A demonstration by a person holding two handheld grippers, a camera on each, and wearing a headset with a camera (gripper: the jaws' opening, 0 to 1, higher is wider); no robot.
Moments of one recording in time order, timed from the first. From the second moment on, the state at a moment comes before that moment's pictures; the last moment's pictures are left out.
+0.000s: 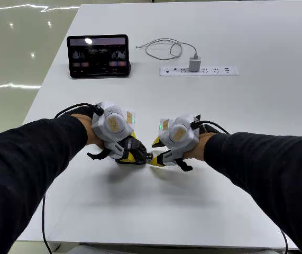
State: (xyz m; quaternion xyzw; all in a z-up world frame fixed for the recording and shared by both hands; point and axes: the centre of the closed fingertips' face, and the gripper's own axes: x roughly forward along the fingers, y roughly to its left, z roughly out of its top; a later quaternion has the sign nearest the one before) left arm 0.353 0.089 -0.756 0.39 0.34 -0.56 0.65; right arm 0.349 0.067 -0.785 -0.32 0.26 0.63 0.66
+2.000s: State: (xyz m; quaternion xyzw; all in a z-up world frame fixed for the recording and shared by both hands) left arm 0.354 0.090 -0.757 0.36 0.34 -0.55 0.67; right arm 0.351 0.021 -0.793 -0.30 0.31 0.62 0.66
